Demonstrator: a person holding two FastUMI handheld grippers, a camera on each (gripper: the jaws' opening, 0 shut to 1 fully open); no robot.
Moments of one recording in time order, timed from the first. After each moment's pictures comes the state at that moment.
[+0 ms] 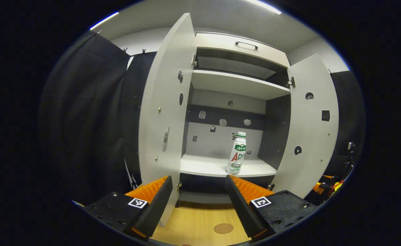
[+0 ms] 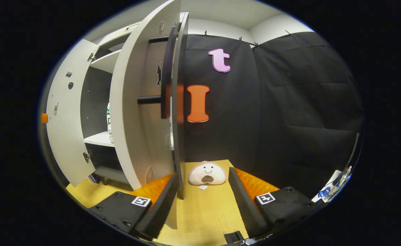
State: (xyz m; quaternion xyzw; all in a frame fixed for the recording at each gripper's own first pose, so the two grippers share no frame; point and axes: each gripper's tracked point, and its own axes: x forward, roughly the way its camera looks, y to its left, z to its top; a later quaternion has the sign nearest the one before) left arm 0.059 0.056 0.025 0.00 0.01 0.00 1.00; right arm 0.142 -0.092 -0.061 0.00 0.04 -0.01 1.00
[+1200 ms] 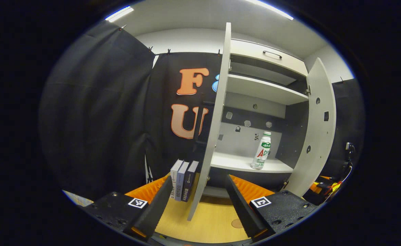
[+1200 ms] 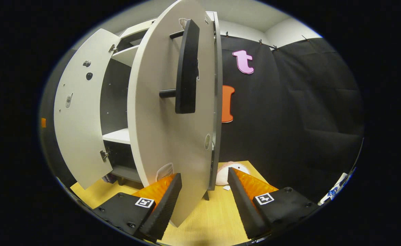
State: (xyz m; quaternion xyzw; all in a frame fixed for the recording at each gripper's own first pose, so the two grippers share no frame) left arm 0.017 0.154 0.006 -0.03 0.01 0.07 1.00; right arm 0.145 0.024 -0.064 -0.02 0.04 0.06 1.00
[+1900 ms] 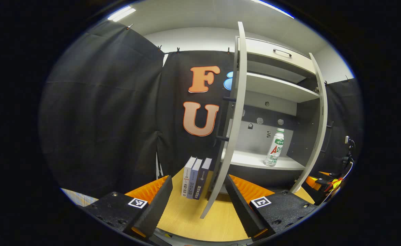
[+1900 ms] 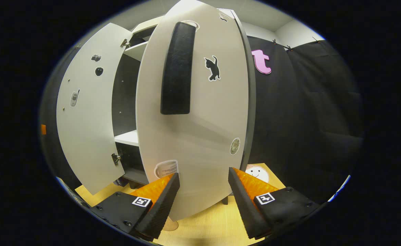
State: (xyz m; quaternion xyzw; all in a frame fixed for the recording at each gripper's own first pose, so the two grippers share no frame) left arm 0.010 0.185 -0.006 -0.03 0.01 0.11 0.99; right arm 0.168 0.098 -0.061 -0.03 0.05 0.10 0.99
